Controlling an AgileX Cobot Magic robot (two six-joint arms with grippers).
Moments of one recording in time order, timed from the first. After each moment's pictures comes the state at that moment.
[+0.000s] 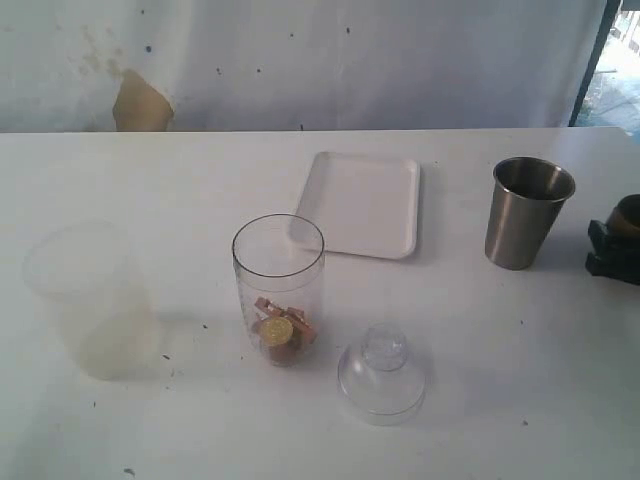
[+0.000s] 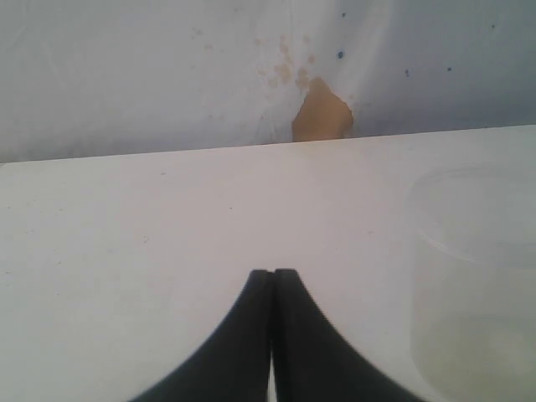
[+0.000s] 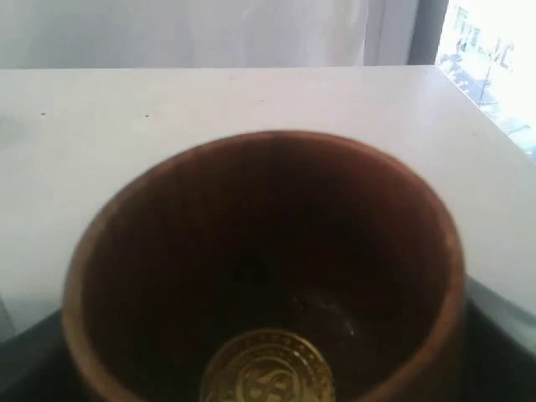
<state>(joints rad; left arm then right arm) 0.06 0.00 0.00 0.02 0.23 0.07 -0.39 2.21 -0.75 -0.46 -1.19 0.07</state>
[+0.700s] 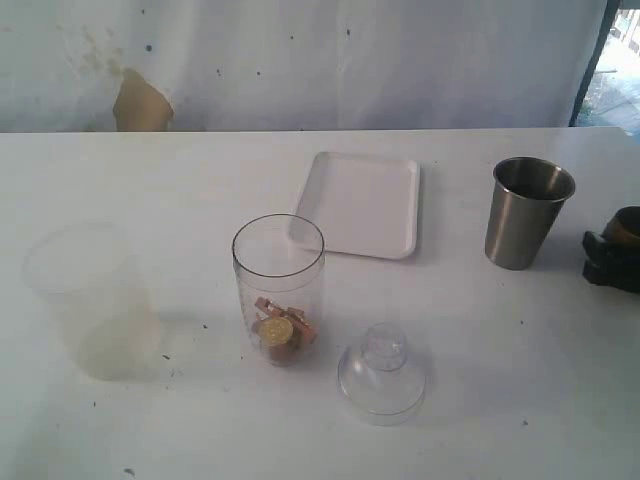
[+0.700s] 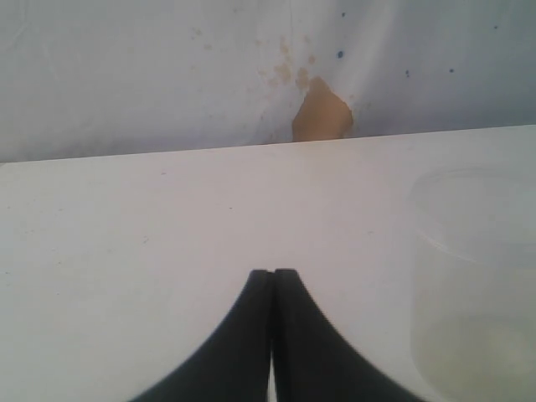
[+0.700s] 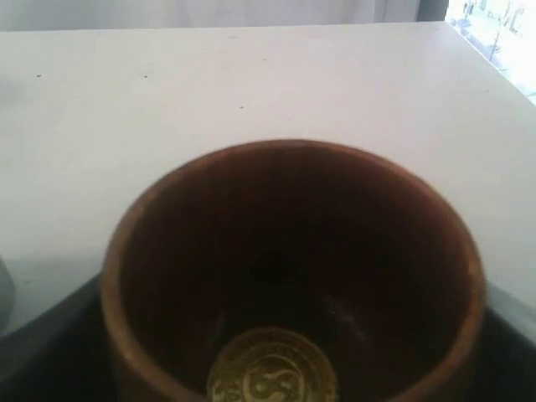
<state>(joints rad) 0.06 0.00 0.00 0.02 0.23 0.07 -0.39 2.21 -0.75 -0.48 -1.12 0.09</state>
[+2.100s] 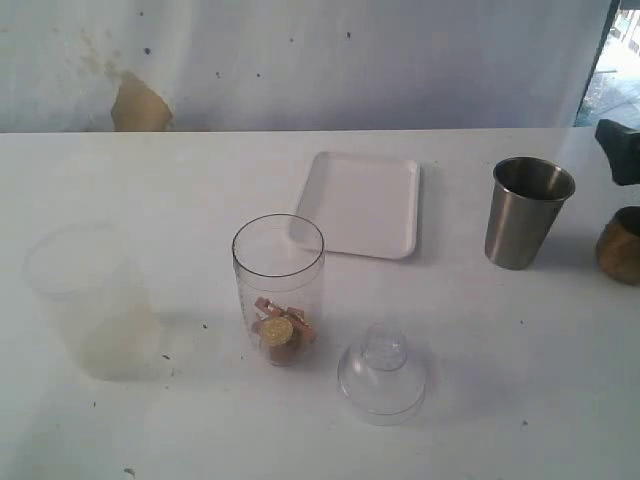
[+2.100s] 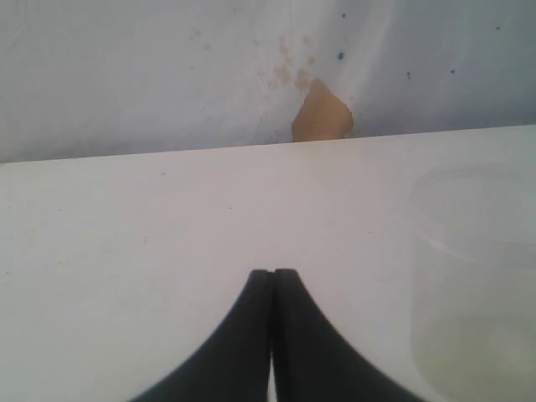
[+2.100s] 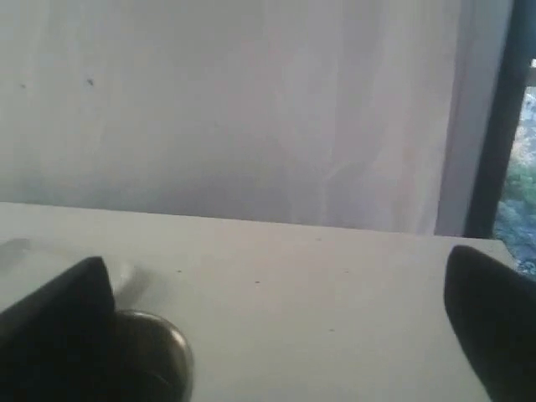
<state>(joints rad) 0.06 0.00 0.00 0.02 0.23 0.07 -0.39 1.74 -0.75 -0.75 -0.96 0.42</state>
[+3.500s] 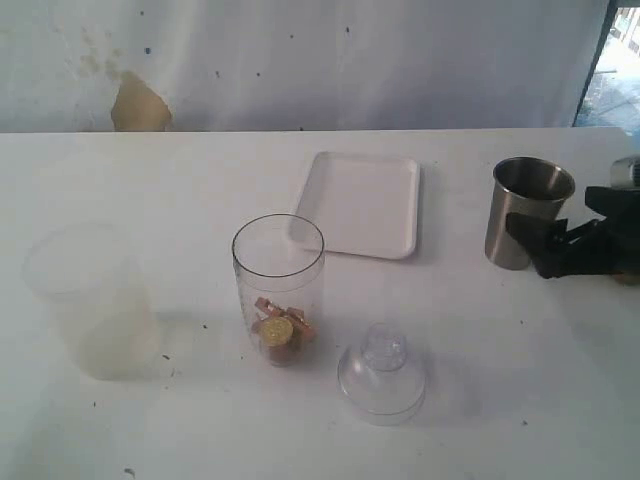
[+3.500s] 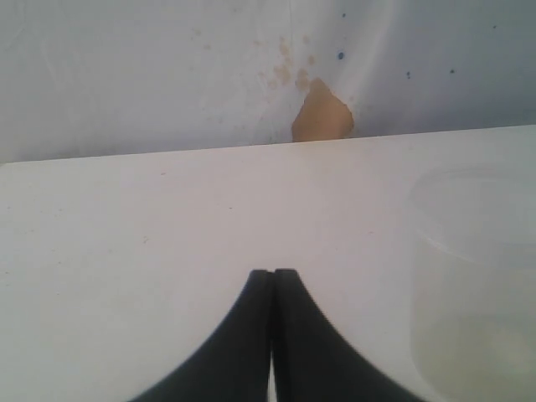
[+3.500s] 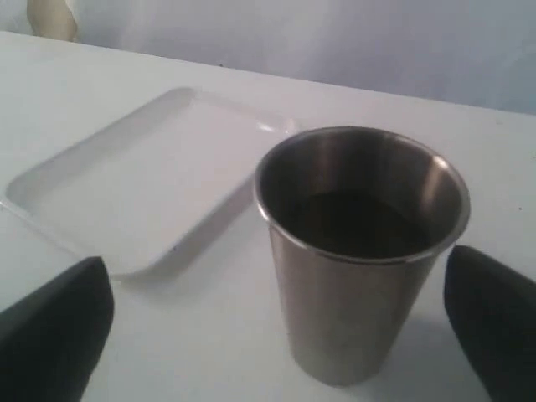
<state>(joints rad) 0.06 0.00 0.00 0.02 0.23 0.07 -0.24 1.69 -0.54 -0.88 -0.92 0.39</state>
